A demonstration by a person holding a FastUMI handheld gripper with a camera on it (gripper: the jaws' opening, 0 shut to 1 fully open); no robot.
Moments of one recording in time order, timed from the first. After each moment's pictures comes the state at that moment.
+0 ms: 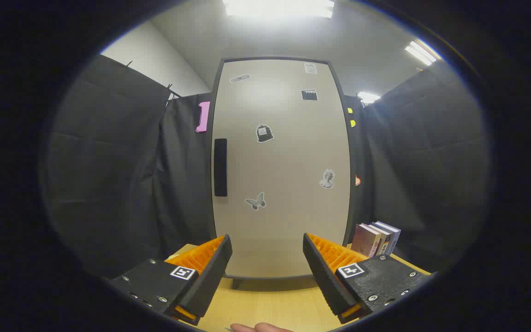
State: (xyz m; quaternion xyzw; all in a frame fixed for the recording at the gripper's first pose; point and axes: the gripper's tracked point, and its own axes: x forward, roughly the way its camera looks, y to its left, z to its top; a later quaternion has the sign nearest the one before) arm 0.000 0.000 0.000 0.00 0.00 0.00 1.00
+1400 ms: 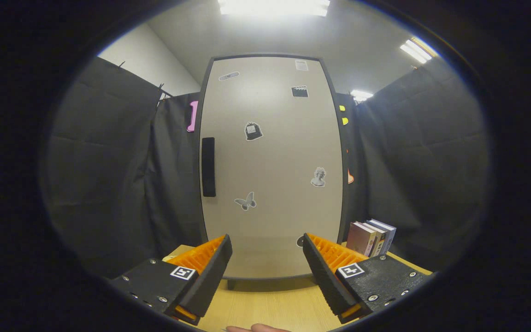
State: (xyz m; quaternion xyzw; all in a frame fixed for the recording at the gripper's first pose) arm 0.010 -0.020 0.000 0.01 0.00 -0.03 1.00
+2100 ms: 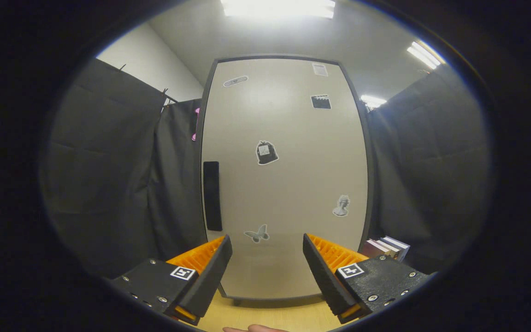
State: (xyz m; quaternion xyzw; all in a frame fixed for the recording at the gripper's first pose) arm 0.081 0.014 0.062 0.01 -0.02 0.01 1.00
